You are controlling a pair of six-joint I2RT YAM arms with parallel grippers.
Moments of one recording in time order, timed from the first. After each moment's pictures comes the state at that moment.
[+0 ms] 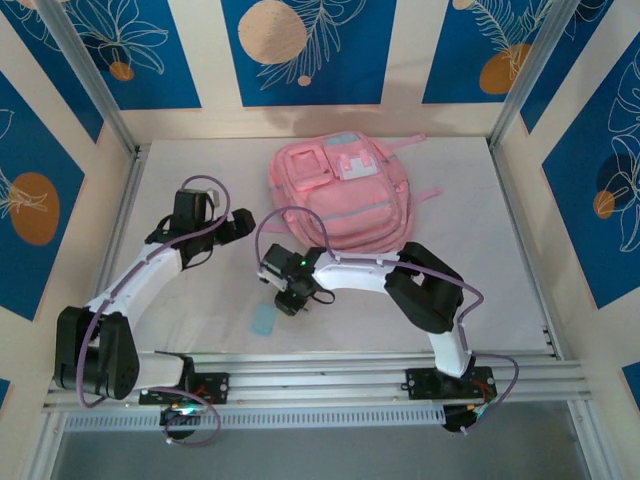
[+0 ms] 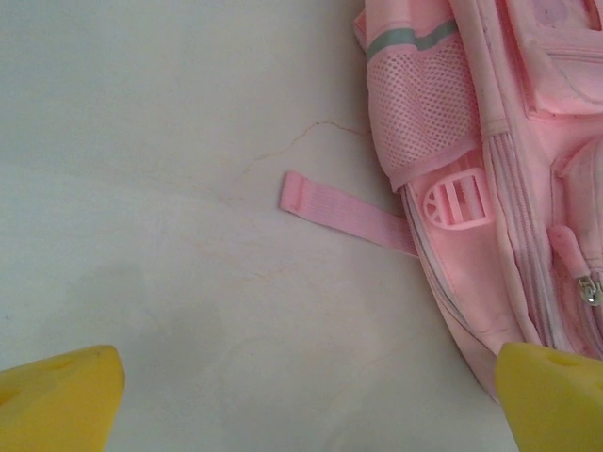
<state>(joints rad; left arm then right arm) -0.19 1.31 0.87 -0.36 0.21 -0.52 1.05 1.98 1.32 -0.61 0.02 0.04</state>
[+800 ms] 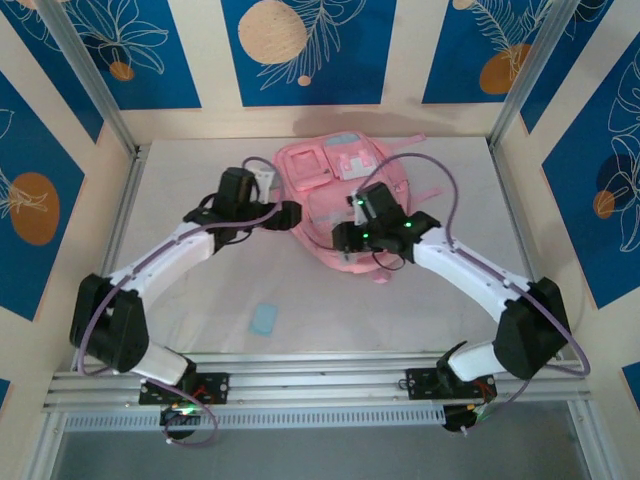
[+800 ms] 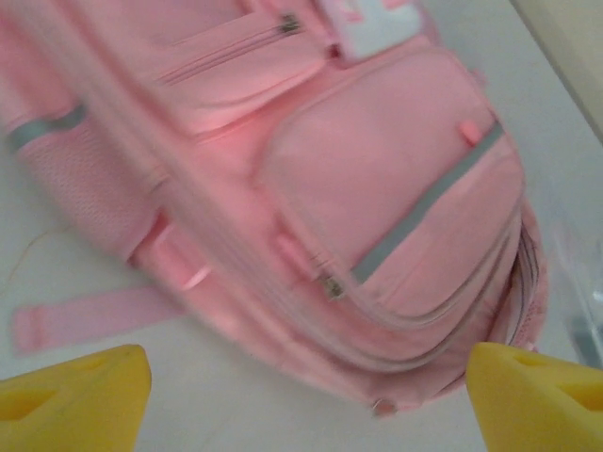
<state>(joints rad) -0.50 1.51 1.14 -0.29 0.24 -0.28 0.58 1.38 1.09 -0.60 -0.11 0.49</state>
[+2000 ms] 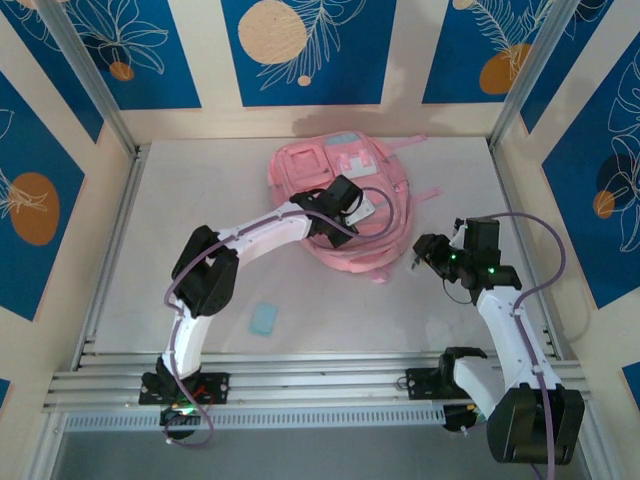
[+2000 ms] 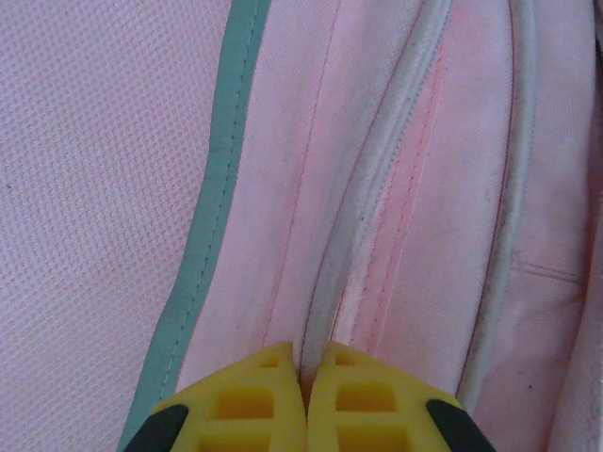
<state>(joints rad) -0.81 2.09 1.74 -0.65 -0.08 0.27 -0.05 0.92 0.65 -0.55 -0.41 0.69</state>
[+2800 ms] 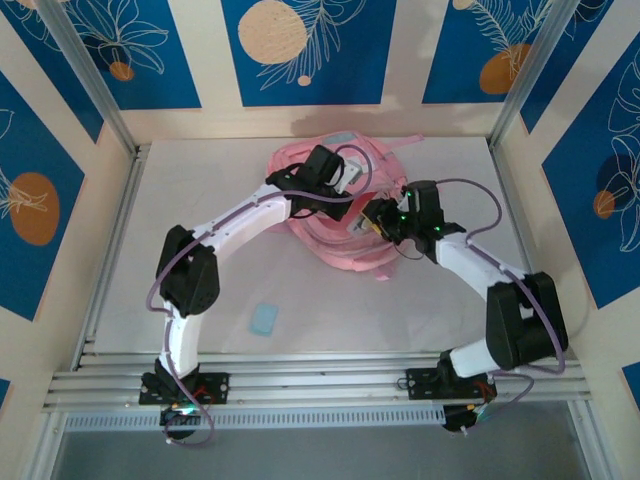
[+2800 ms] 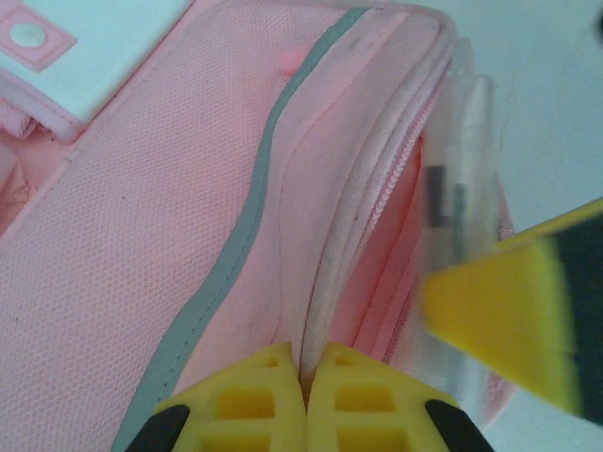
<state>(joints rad) -0.73 2.01 1.83 -0.64 0.13 -0.08 0.27 1.46 0.87 -0.05 -0.41 1.06</state>
